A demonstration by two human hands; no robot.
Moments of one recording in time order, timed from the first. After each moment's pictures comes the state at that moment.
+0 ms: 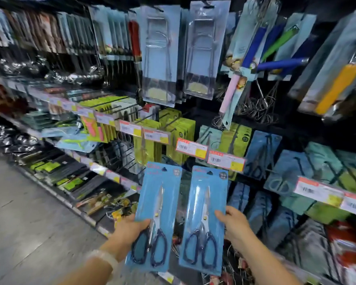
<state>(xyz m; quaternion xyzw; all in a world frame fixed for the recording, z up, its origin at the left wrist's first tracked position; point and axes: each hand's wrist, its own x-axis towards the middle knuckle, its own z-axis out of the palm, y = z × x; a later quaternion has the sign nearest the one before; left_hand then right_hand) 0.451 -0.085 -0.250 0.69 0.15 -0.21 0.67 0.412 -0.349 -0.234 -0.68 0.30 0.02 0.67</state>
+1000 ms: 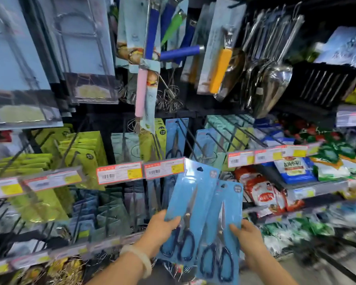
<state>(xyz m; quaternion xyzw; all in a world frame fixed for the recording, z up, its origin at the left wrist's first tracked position) 0.520 -0.253 -0.261 0.70 -0.21 -0.43 0.52 0.324 -0.381 -0.267 -0.52 0.57 -0.26 0.58</state>
